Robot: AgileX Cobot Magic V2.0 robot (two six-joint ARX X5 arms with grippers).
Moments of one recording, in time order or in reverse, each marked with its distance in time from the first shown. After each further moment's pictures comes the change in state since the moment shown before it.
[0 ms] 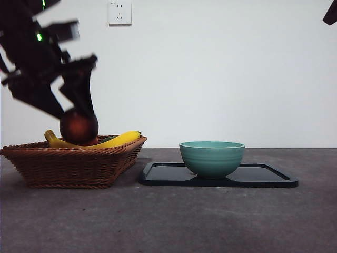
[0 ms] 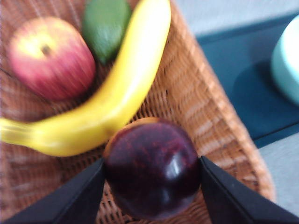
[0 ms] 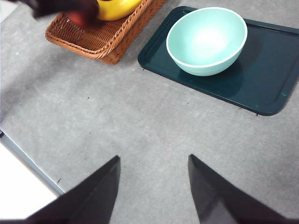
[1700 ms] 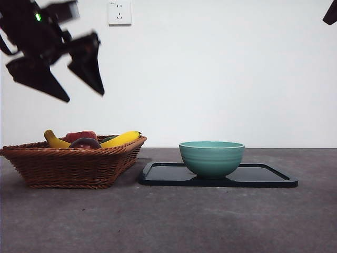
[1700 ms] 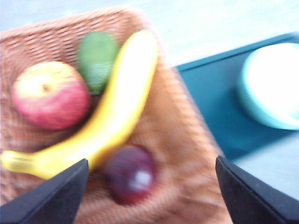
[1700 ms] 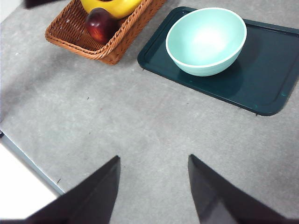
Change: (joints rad) left arm -0.002 -0.099 0.036 -0.033 0.064 0.008; right arm 0.000 0.000 0.000 0.001 0.000 0.000
